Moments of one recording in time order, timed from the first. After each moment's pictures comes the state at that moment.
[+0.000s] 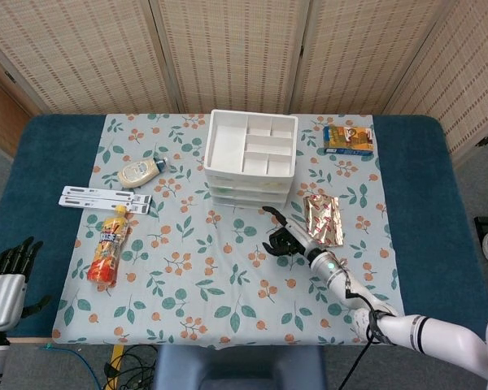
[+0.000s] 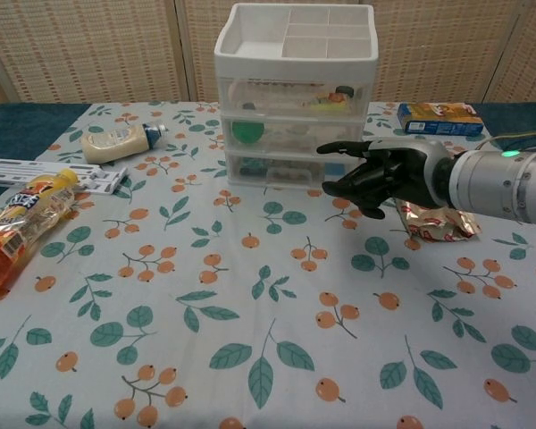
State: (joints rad) left arm -0.10 -1.18 -0.05 -1.60 1.45 1.48 0.15; right arm 0.74 -1.54 0.33 -1.47 -0.99 0.57 0.55
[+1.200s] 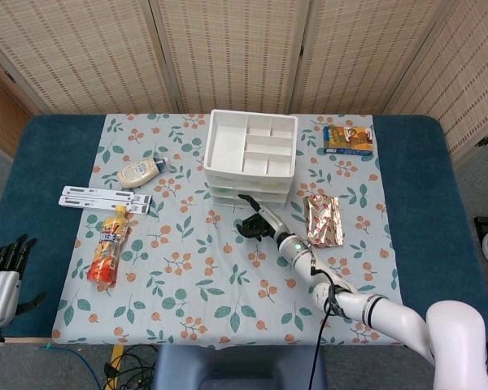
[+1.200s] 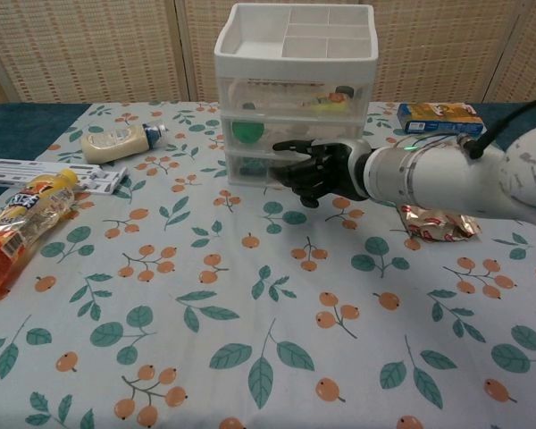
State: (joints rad) left arm -0.11 -1.16 -0.06 -1.58 1.43 1.46 0.13; right arm 0.89 -1.77 0.47 -1.14 -0.94 0.42 0.63
